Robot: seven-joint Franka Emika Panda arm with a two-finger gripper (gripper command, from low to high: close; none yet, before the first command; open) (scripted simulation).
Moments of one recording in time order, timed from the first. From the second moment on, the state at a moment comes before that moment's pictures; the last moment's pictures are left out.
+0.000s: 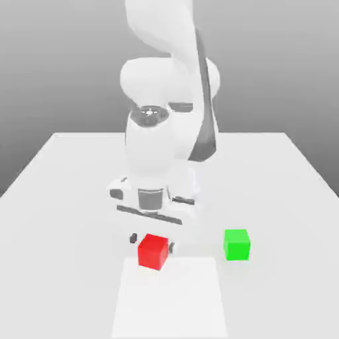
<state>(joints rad) -0.14 0.15 0.01 -2.95 -0.06 3.10 1.08</state>
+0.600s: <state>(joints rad) -0.10 -0.15 0.01 -2.99 0.00 2.84 1.05</state>
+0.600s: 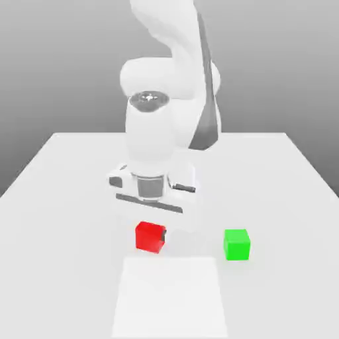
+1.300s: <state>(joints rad) 0.17 -0.07 0.35 -2.99 0.03 2.92 1.43</state>
